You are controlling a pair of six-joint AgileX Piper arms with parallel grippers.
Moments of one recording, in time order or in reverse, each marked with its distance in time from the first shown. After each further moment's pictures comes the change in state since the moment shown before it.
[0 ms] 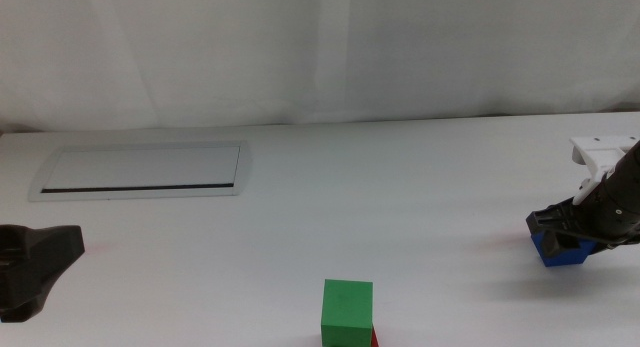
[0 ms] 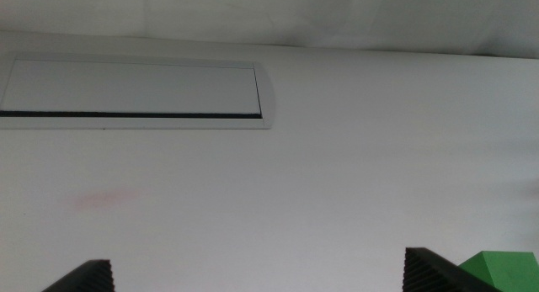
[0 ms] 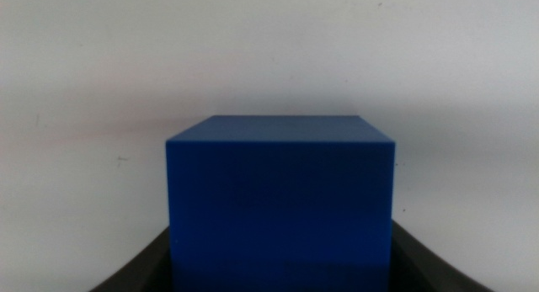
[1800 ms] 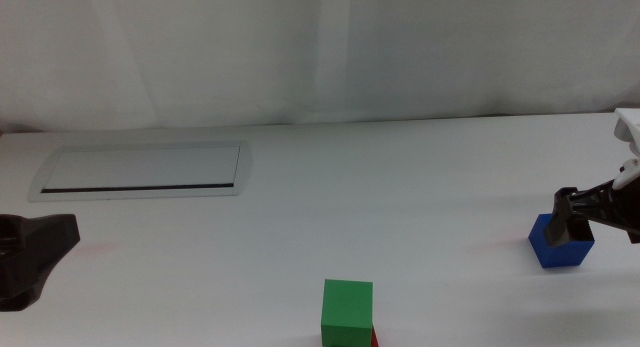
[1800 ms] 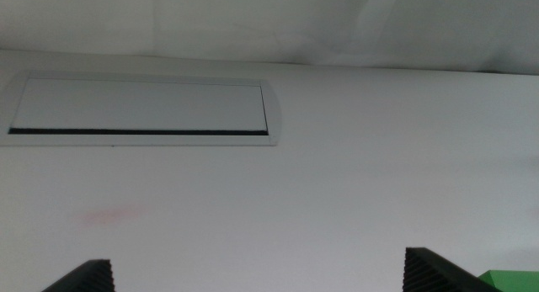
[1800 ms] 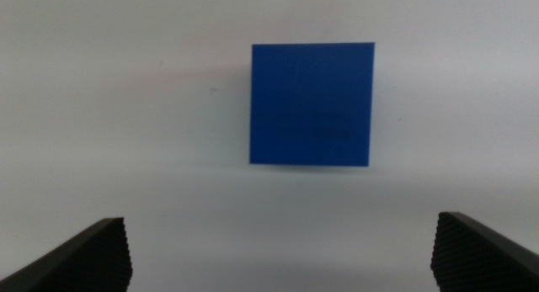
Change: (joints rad) left arm 0.000 0.000 0.000 0.024 -0.034 -0.016; right arm 0.000 -0.300 0.078 0.060 0.122 -0.008
